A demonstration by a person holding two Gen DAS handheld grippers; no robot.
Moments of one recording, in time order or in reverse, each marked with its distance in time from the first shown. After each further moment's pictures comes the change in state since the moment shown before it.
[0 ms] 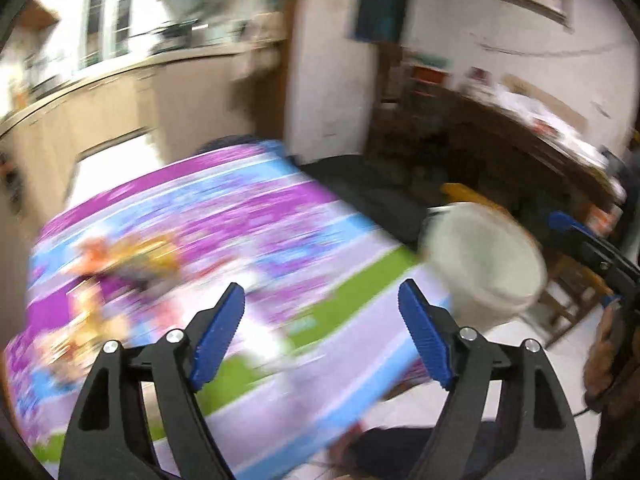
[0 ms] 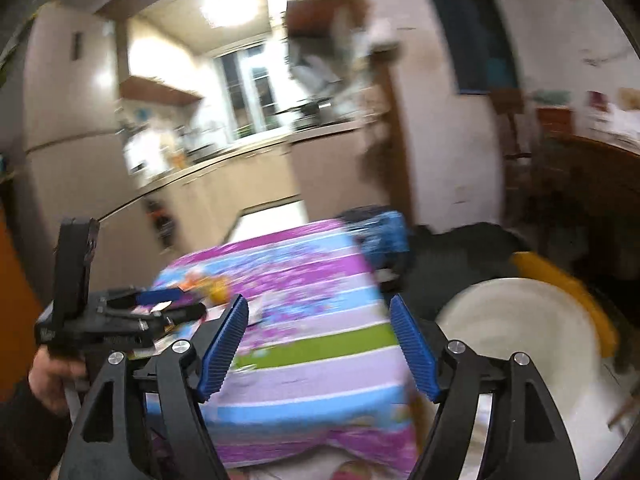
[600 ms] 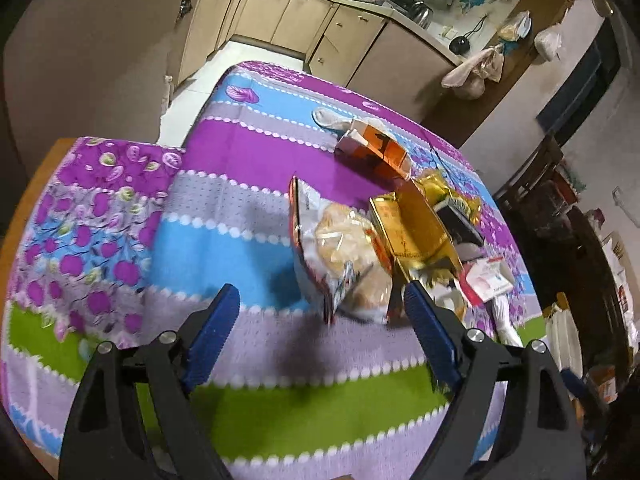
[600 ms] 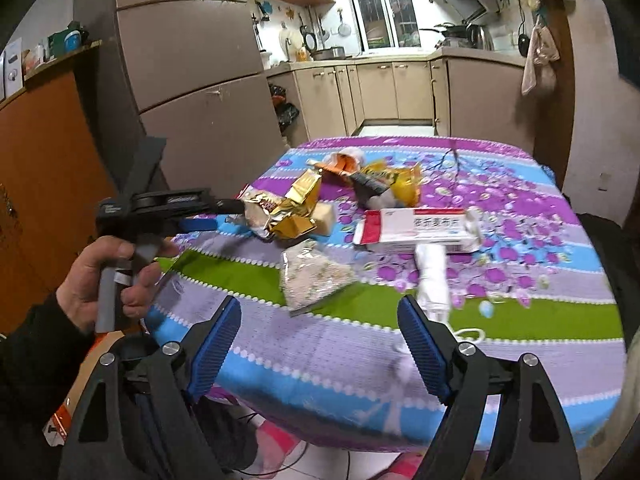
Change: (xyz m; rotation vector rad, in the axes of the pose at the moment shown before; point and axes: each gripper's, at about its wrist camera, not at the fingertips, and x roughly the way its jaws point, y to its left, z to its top) left arm -0.014 0.252 -0.107 -0.616 0.018 0.162; right arm 0.134 0.181 -0.064 -0.213 0.305 0.325
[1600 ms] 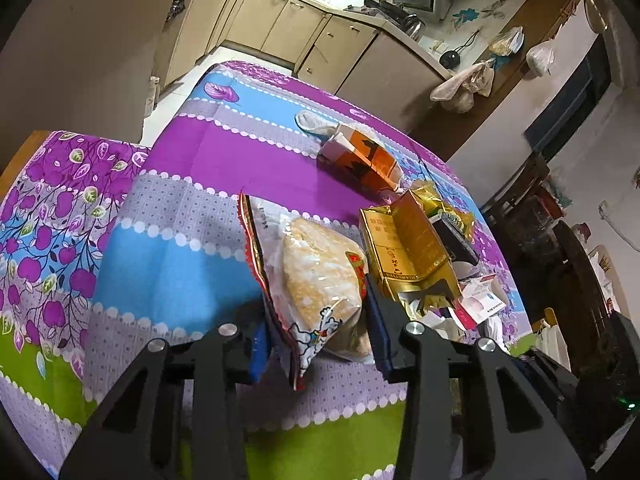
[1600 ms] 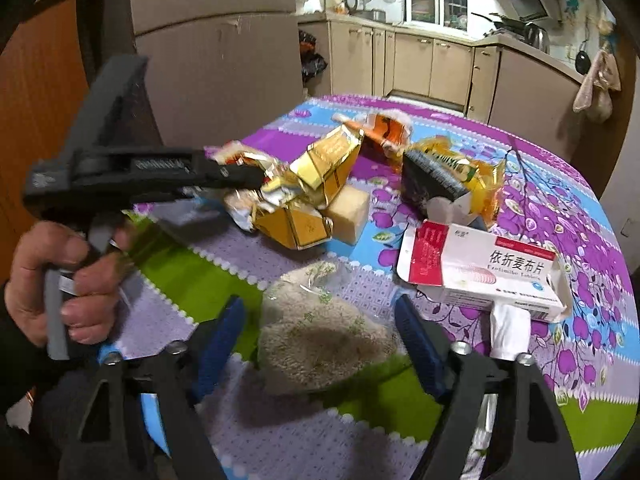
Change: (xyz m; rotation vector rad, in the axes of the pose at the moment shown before) left arm 0.022 0.002 -0.002 -0.027 -0.048 -0.072; right arm 0.130 0.006 0.035 -0.207 0.175 -0.027
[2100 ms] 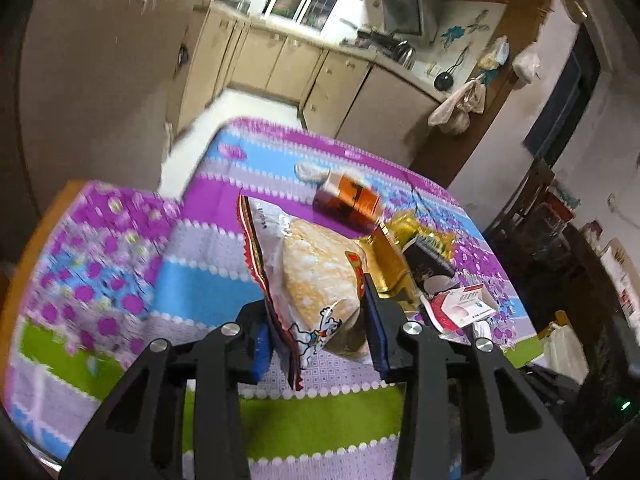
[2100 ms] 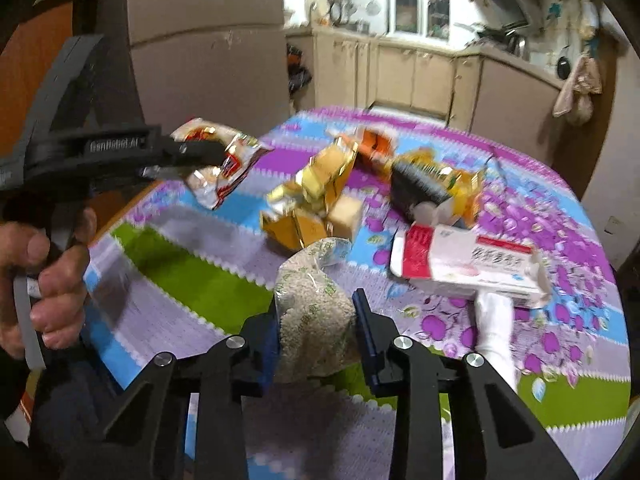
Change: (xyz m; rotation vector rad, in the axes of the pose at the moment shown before) left arm -0.065 -0.035 -0.007 0.100 -0.153 0.090; right arm -0.038 0.014 -0.005 0.063 -0.123 -0.064
